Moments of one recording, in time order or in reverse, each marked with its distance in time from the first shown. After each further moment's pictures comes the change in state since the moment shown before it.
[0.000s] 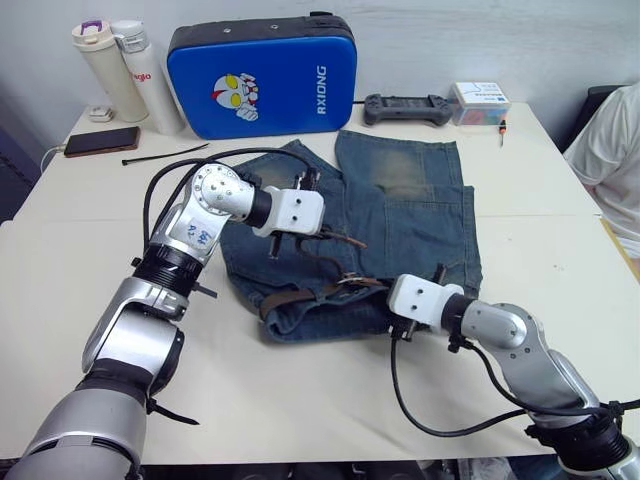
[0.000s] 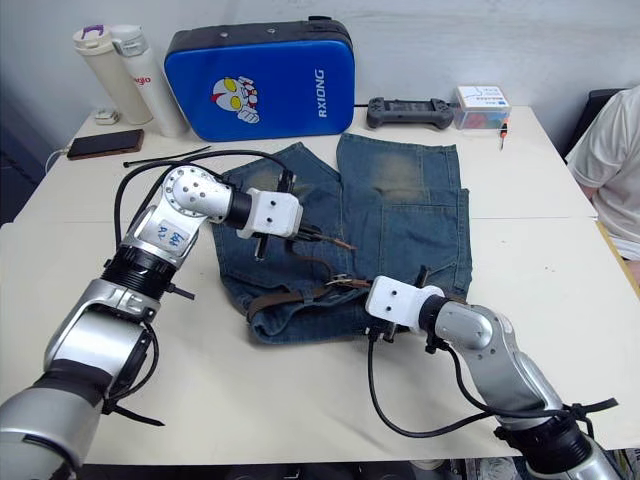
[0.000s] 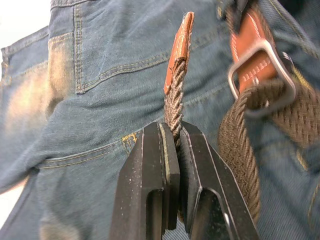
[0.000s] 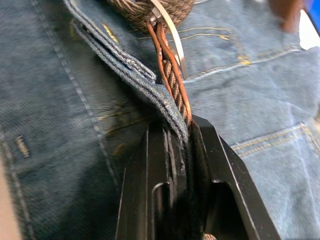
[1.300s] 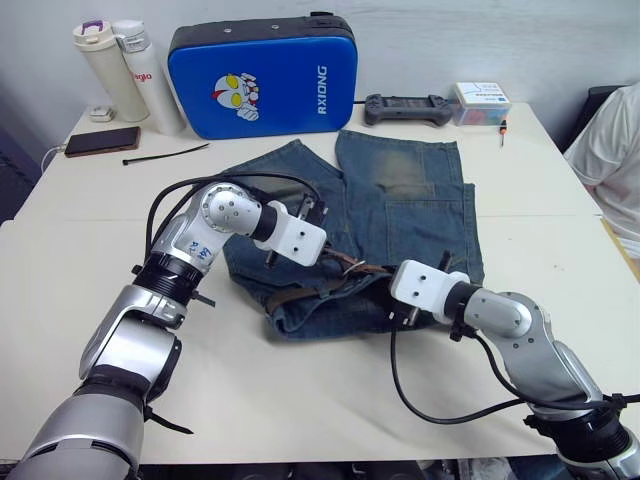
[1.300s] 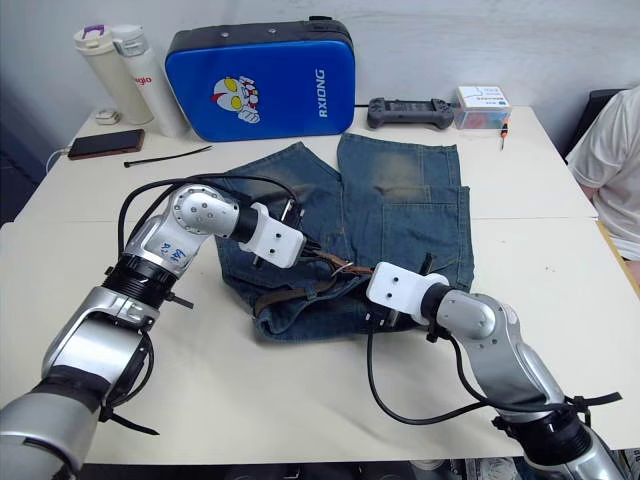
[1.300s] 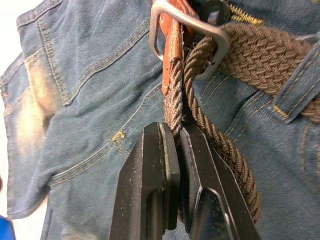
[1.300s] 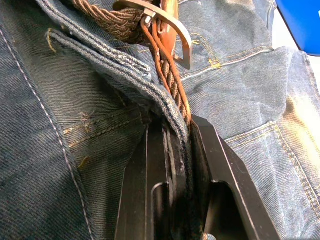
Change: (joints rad) left arm 0.066 -0.015 -0.027 -0.148 0.088 0.027 -0.021; right arm -0.061 0.003 0.003 -0.044 -0.042 0.090 0.016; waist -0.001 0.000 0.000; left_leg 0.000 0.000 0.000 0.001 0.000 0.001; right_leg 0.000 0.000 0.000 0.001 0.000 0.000
